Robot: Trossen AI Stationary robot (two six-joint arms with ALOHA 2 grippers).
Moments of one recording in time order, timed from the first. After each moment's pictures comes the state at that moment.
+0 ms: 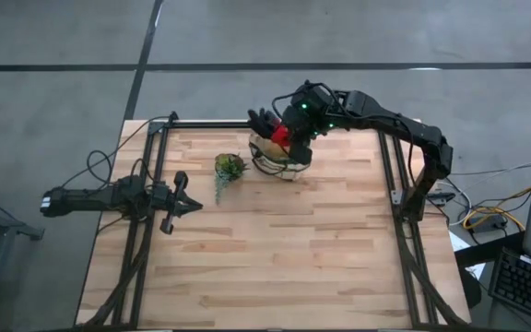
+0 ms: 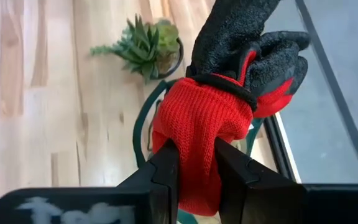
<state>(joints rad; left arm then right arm) 0.00 0.06 0.01 0.04 0.16 -0.03 -0.34 1.74 1.90 -1.06 -0.03 -0.16</state>
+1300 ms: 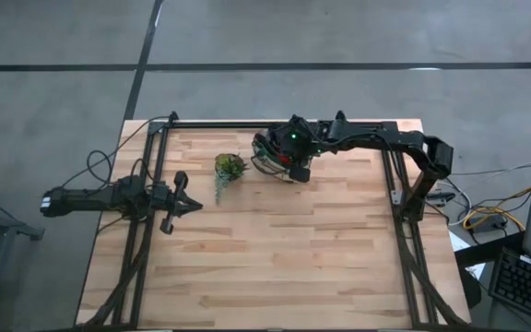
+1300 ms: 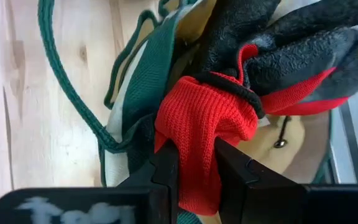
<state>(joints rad) 0.00 0.06 0.01 0.04 0.16 -0.03 -0.33 1.74 1.42 -0.73 0.07 -0.22</state>
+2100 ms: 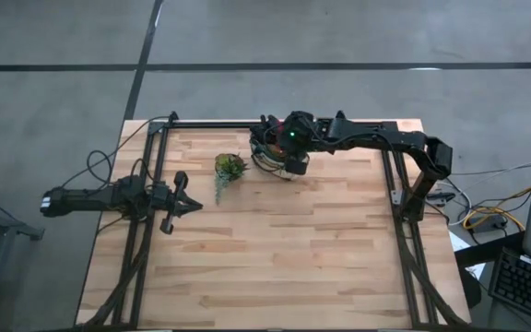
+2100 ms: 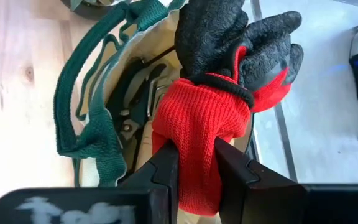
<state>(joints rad) 0.00 0.06 0.01 0.04 0.16 -0.03 -0.31 1.74 1.50 -0.72 0.27 -0.29</state>
